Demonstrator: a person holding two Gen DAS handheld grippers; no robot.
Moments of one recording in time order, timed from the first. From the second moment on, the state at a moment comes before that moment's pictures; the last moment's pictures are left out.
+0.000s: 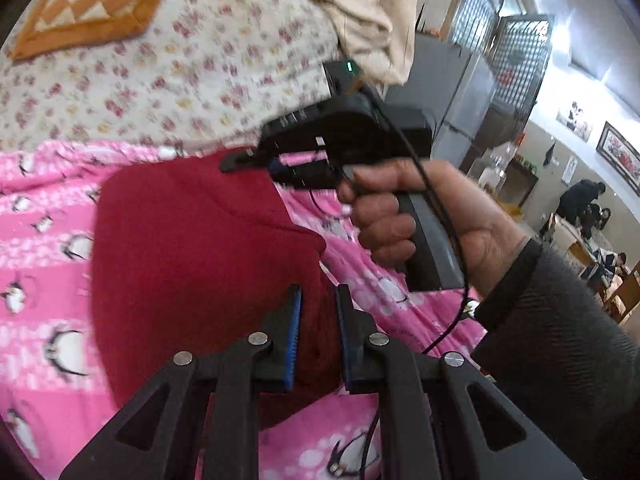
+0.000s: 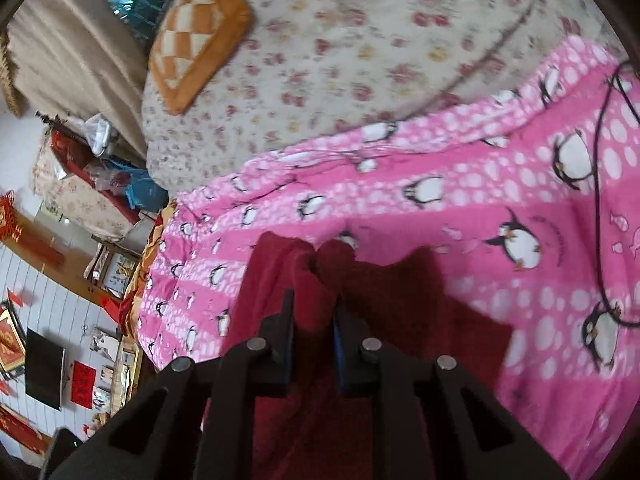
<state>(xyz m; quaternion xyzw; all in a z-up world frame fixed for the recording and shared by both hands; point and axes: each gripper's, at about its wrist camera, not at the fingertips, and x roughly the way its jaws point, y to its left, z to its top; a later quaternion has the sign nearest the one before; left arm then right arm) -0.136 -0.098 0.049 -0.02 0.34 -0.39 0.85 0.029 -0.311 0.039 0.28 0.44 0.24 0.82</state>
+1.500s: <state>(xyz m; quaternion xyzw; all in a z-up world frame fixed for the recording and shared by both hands) -0.028 -0.035 0.050 -0.03 0.41 -0.24 0.88 -0.085 -0.250 0.046 -0.09 0.40 0.28 0.87</state>
